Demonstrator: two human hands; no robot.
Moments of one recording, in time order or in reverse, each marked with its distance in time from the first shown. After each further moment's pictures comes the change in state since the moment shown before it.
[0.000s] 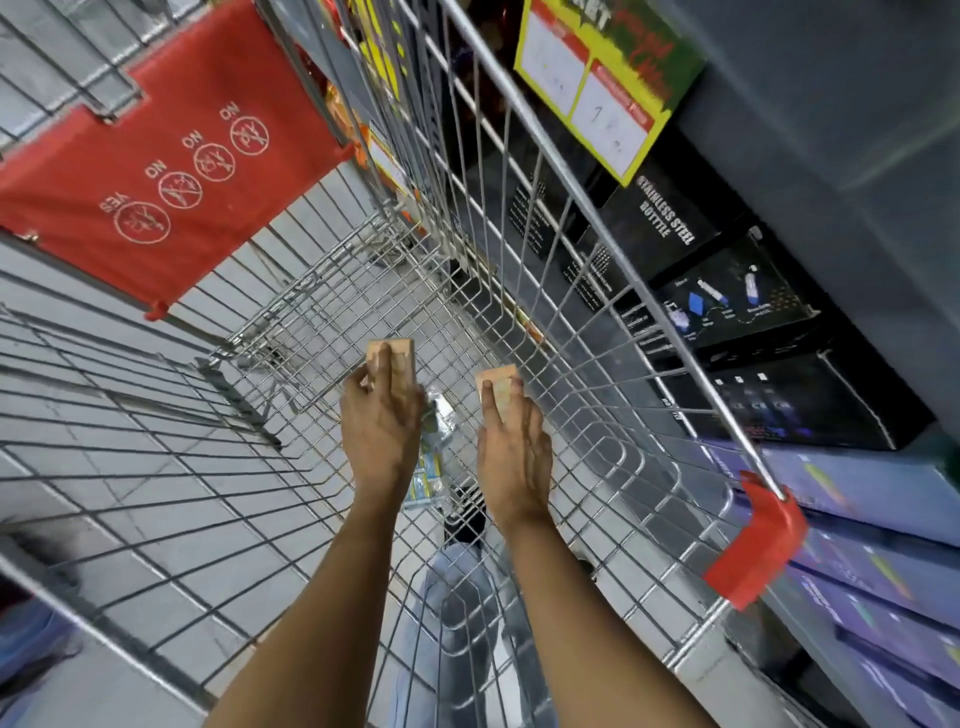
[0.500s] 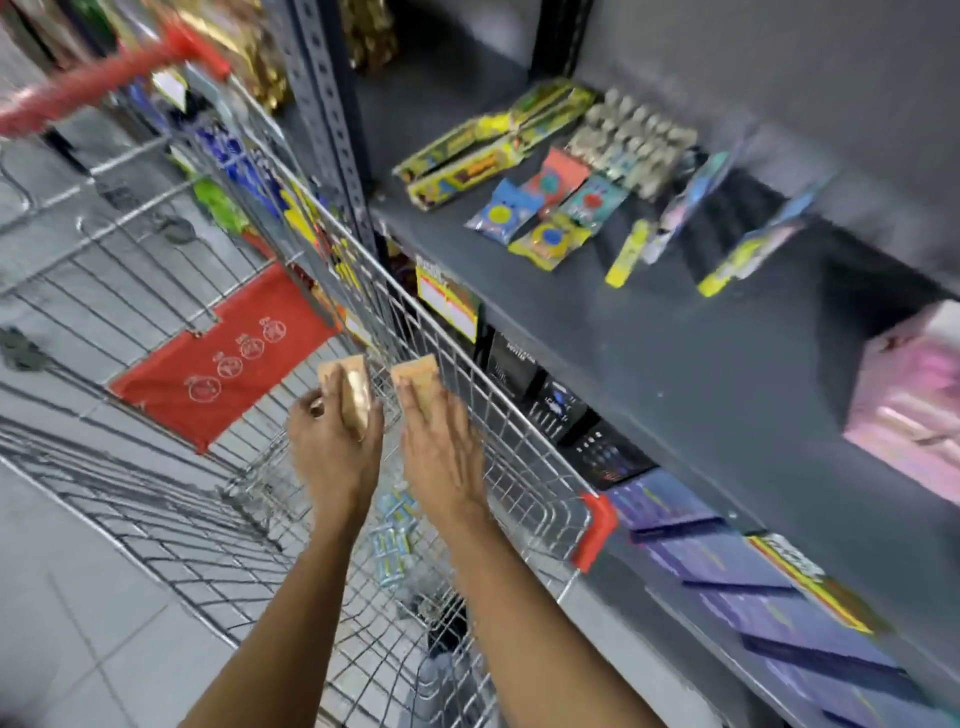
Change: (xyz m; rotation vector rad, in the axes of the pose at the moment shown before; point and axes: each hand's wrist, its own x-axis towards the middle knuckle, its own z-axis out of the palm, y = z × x) left_hand -0.027 0.118 -0.153 -0.215 0.323 0.223; right_hand -0.021 -0.063 -0.189 0.047 0.429 -0.225
